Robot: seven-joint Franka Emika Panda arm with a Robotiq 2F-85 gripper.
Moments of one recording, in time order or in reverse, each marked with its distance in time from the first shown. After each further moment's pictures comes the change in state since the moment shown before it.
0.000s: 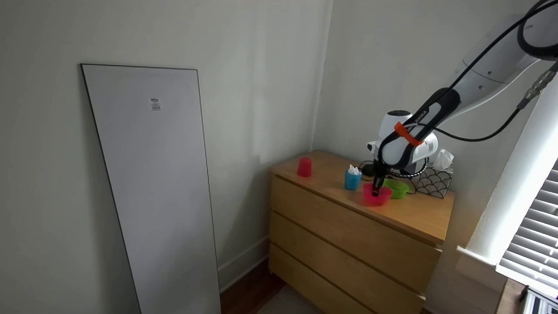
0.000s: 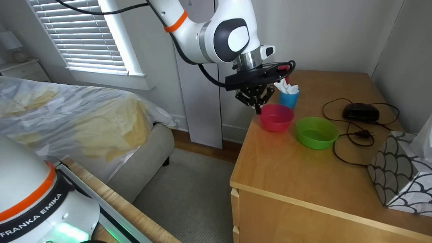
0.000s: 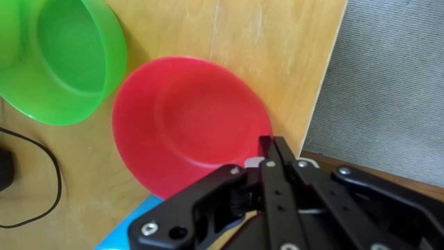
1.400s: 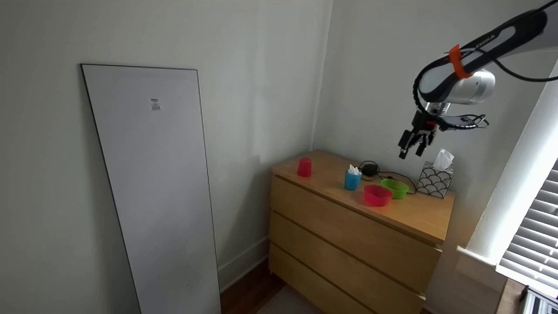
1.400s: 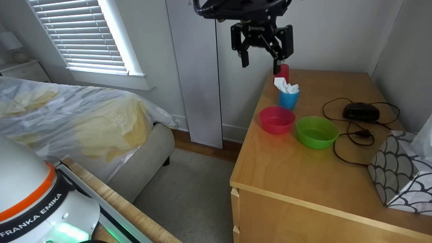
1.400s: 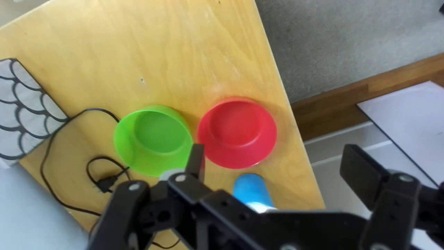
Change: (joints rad) arm -0.026 -0.469 -0.111 -0.068 0.264 -0.435 0.197
